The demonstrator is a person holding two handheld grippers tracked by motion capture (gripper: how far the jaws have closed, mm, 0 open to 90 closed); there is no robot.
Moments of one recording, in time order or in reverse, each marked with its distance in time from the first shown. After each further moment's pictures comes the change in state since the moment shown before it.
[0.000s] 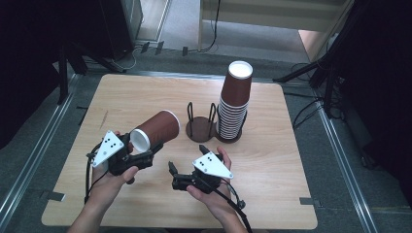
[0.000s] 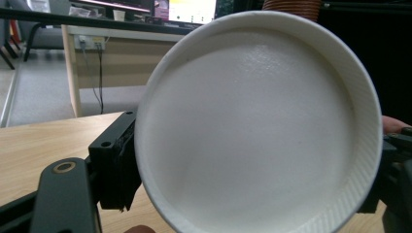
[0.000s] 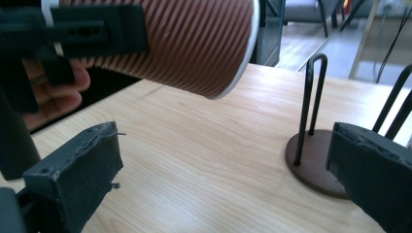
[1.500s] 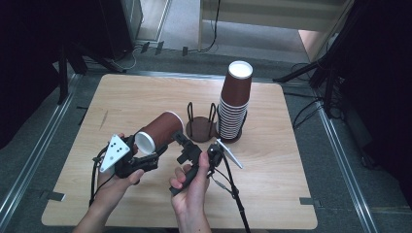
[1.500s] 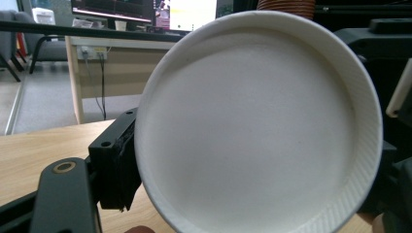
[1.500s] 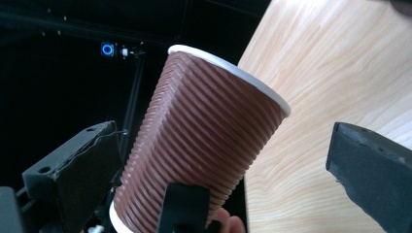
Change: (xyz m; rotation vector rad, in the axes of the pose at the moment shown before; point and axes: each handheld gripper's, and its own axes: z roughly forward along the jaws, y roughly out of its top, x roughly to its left) left arm -0.011 -0.012 0.007 -0.033 0.004 0.035; right arm -0.011 0.019 0.027 -0.045 0.151 1.276
